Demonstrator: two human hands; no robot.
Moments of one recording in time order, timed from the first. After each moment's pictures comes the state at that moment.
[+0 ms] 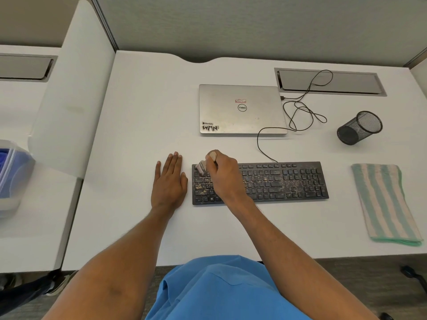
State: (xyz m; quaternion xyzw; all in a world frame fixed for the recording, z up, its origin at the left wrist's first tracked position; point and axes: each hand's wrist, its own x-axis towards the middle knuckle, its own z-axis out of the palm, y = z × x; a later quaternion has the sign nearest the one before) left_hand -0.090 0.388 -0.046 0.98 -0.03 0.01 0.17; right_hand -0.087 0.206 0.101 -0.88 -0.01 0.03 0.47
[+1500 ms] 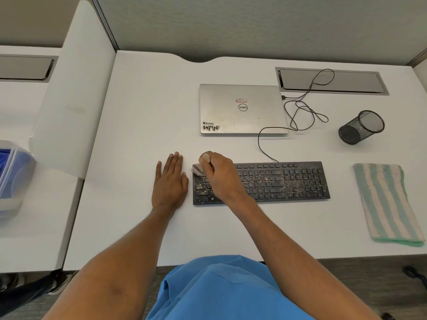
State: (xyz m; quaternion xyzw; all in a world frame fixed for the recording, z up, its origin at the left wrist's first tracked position) left_hand -0.090 0.389 -0.047 0.98 -0.03 0.01 0.17; right_hand -0.084 0.209 0.101 -0.88 -0.07 0.06 0.47
